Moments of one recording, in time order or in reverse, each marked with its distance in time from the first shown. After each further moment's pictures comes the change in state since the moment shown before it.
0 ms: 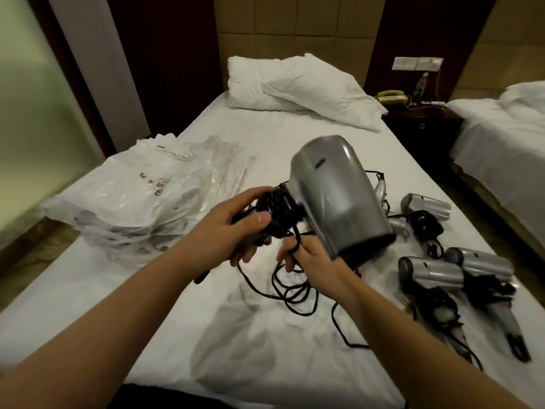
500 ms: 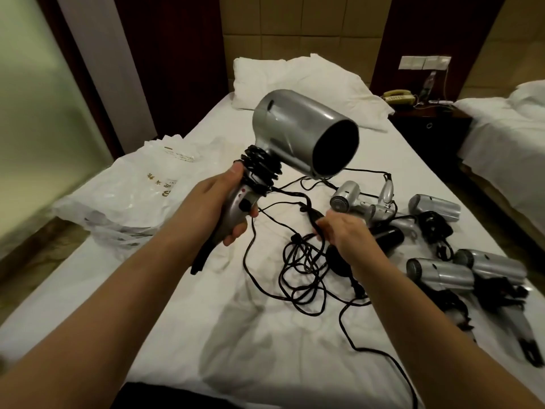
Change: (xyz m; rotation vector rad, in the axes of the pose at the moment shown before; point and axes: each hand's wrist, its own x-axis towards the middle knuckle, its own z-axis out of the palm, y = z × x) left_hand 0.003 0.023 -0.013 -0.221 0.243 -0.135; right_hand 0.010 -0.024 -0.034 0.001 0.269 0.184
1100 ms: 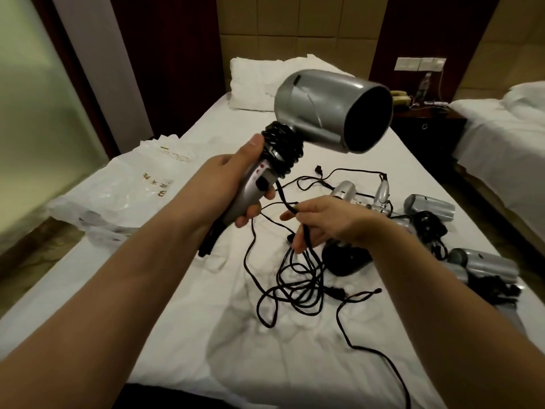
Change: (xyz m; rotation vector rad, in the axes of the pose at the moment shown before) left_hand 0.007 0.032 0.023 0.056 -0.002 0.018; right_hand 0.010 -0.049 -0.012 -0.288 -0.590 0.024
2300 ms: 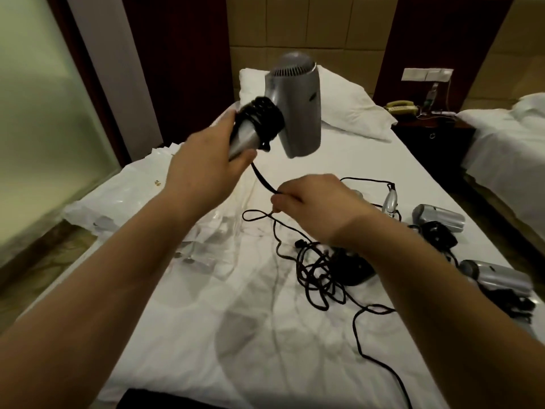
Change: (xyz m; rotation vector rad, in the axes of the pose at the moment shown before) left_hand 0.024 0.008 -0.035 1.061 0.449 0.502; right_hand -0.031 -0.073 0.026 -0.639 0.330 -0.306
